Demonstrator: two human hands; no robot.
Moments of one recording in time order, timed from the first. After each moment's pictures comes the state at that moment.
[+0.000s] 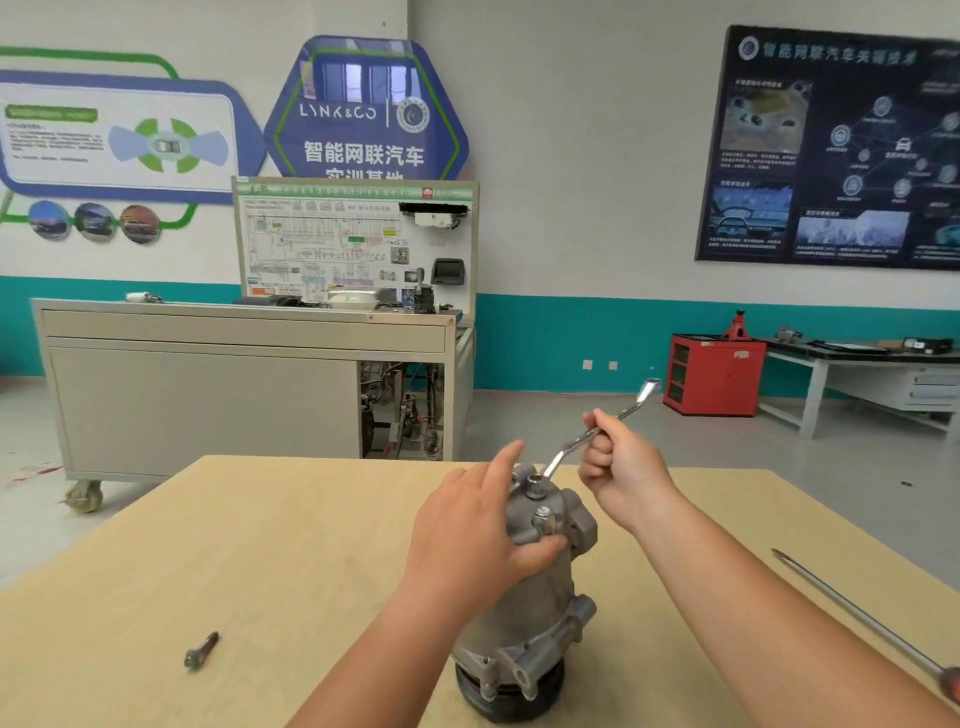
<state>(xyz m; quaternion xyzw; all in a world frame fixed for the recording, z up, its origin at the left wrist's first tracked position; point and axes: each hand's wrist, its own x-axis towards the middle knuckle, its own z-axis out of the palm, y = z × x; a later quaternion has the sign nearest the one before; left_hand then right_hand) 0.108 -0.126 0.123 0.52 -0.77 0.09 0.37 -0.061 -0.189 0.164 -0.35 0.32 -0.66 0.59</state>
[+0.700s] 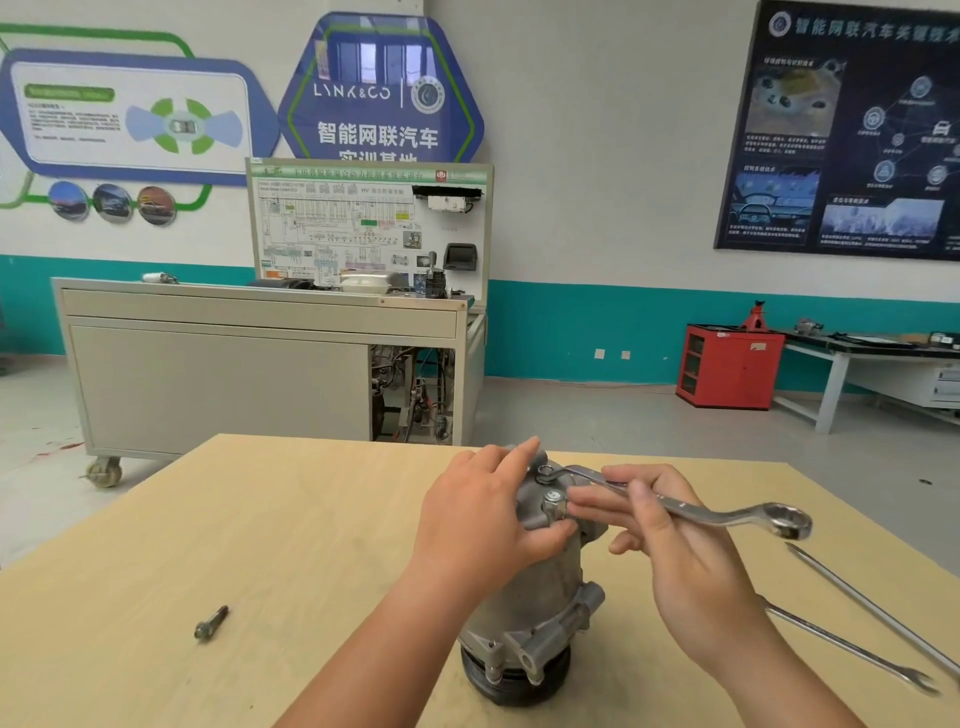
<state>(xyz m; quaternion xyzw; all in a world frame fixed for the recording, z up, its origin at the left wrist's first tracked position) 0.107 -0.127 0.120 0.53 -0.76 0.11 0.36 -0.058 -0.069 0.133 -0.67 0.35 -0.58 0.29</state>
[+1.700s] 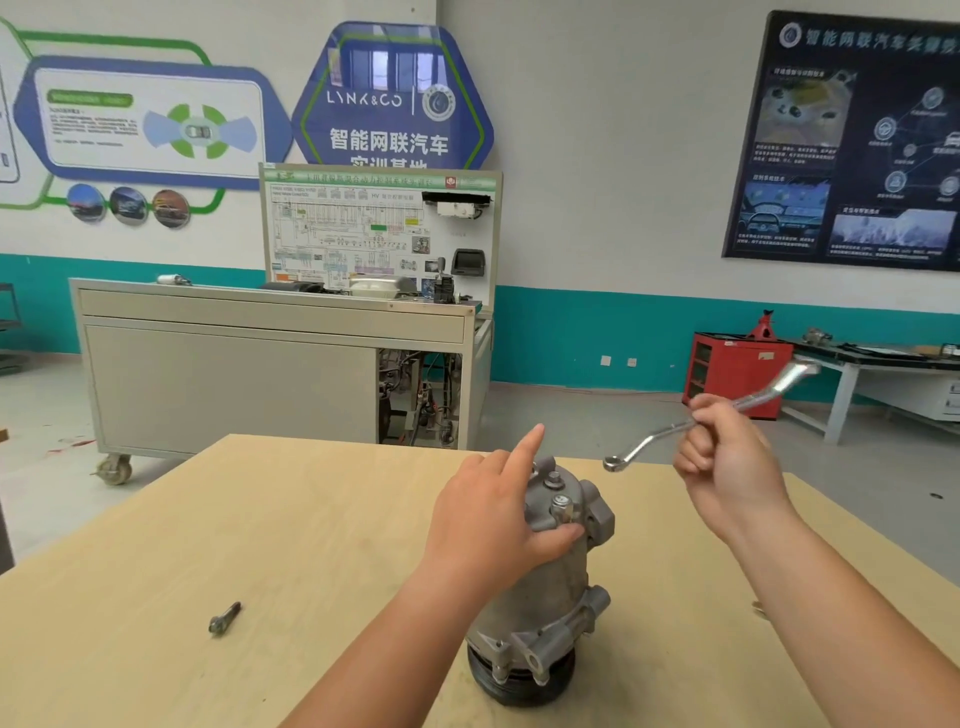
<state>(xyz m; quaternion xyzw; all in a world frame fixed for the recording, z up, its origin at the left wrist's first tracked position) 0.107 -0.126 0.124 0.53 -0.76 0.07 0.37 -0.099 -0.146 0.179 -0.39 0.29 -0.74 0.47</state>
